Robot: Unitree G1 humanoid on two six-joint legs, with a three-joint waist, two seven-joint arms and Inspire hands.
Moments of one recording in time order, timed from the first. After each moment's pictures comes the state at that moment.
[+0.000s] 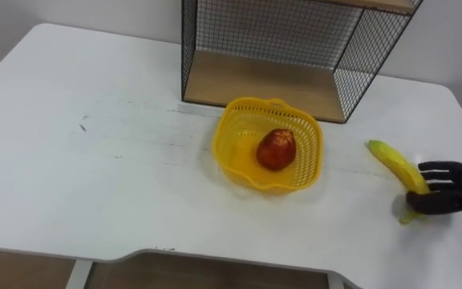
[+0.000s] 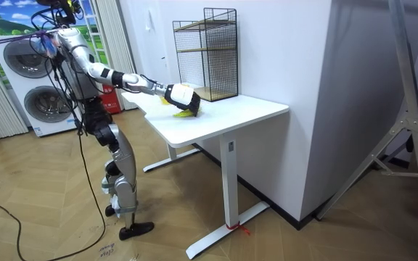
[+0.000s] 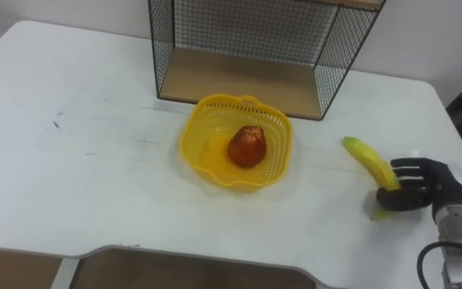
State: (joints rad) left arm 0.26 0.26 0.20 0.96 0.40 0.12 -0.03; right arm -0.18 -0.55 -0.26 0.77 -0.17 0.04 0.10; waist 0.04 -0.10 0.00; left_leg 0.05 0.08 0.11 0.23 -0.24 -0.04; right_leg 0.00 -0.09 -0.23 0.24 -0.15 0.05
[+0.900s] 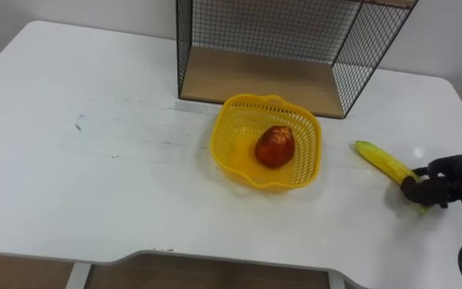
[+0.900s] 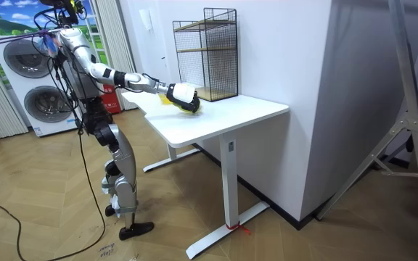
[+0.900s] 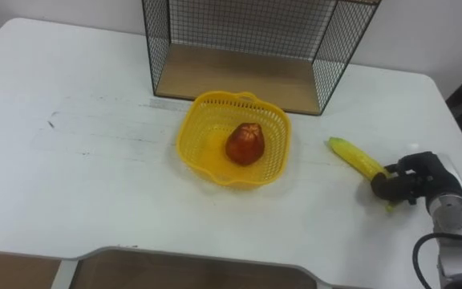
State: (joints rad) left arm 0.25 0.26 0.19 0.98 0.41 0.12 -0.03; right arm -0.19 -0.55 -0.22 0.68 -0.27 0.06 0.12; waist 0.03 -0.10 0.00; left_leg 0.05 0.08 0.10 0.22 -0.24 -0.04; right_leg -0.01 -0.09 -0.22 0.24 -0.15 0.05
